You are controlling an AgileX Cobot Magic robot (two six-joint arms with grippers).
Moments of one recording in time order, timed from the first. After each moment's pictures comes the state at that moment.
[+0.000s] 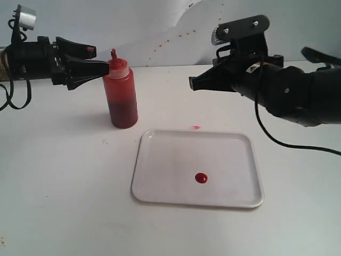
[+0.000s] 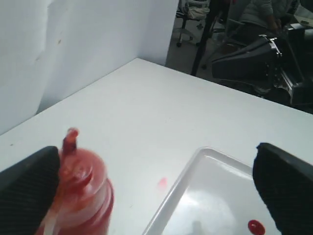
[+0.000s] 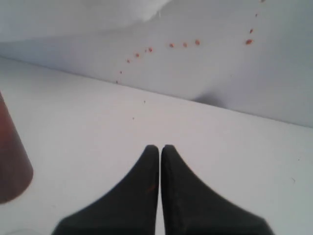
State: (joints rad) left arm 0.09 1.98 -1.25 1.53 -1.21 -1.17; right arm 0.50 1.72 -0.96 0.59 -0.38 -0.57
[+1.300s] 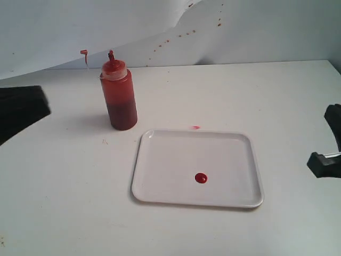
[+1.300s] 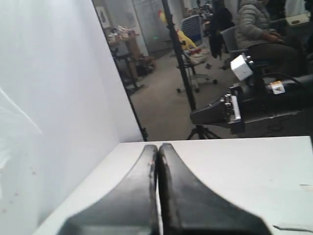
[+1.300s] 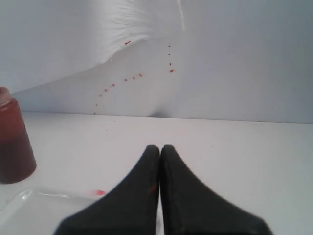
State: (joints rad) left arm -0.12 0.69 -0.49 1.46 -0.98 -1.17; right arm 0.50 0.86 -0.14 0.52 -0.61 -0.39
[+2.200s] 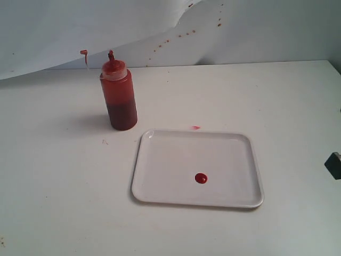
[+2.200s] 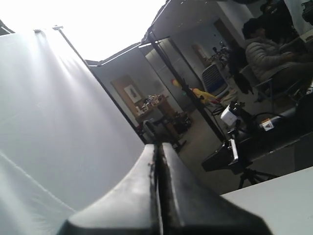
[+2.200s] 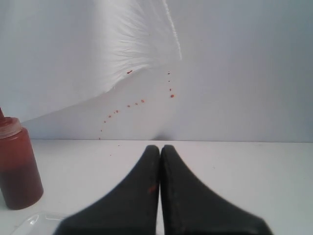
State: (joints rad) left arm -0.12 0.27 -0.47 1.45 -0.98 -1.17; right arm 0.50 0.76 -0.12 0.52 -0.61 -0.38
